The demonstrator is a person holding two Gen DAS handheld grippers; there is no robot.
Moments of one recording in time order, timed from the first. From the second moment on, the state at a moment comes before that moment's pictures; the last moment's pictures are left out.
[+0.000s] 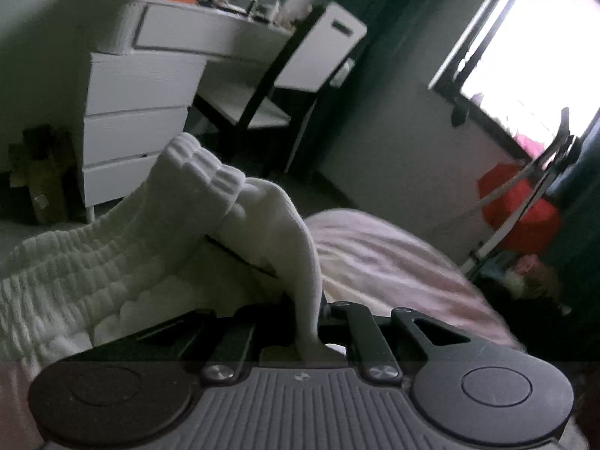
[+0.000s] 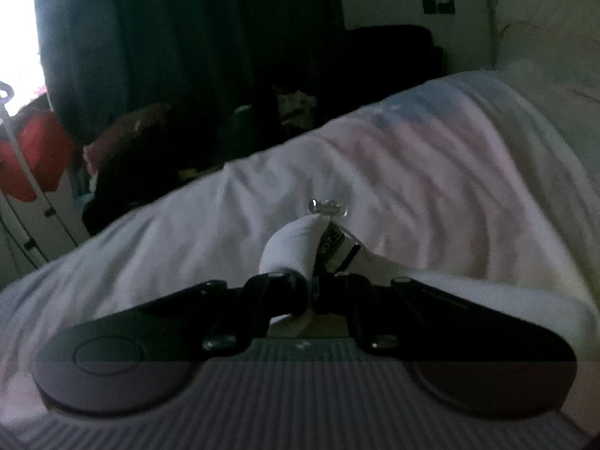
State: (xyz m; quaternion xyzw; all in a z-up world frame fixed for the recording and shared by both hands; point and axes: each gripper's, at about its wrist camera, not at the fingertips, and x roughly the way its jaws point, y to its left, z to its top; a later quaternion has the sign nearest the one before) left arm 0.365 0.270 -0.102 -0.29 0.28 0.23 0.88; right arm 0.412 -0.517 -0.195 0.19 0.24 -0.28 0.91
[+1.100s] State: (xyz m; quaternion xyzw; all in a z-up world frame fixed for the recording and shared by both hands) left arm 0.173 0.251 -0.137 -0.49 0.26 0.15 0.82; right arm 0.216 -0.528 -0.249 0.60 0.24 0.00 0.76
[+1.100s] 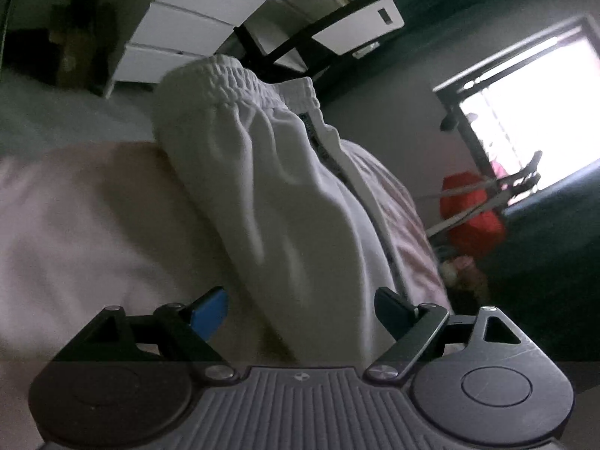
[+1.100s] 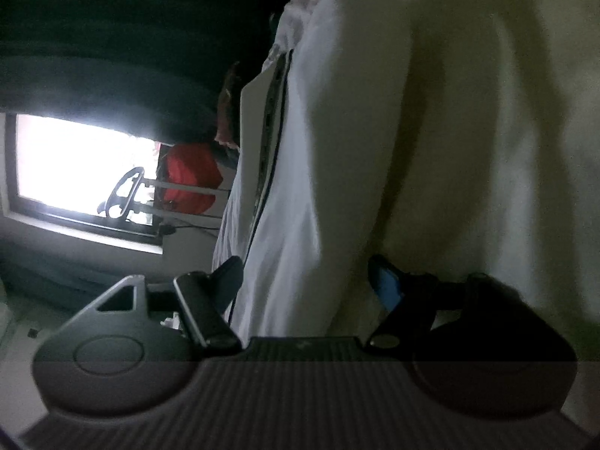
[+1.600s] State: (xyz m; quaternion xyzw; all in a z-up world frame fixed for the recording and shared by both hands) left arm 0.213 0.275 -0.150 -0.47 0.15 0.18 0.85; right arm 0.301 -0.532 -0.252 0.53 0.17 -0.10 0.83
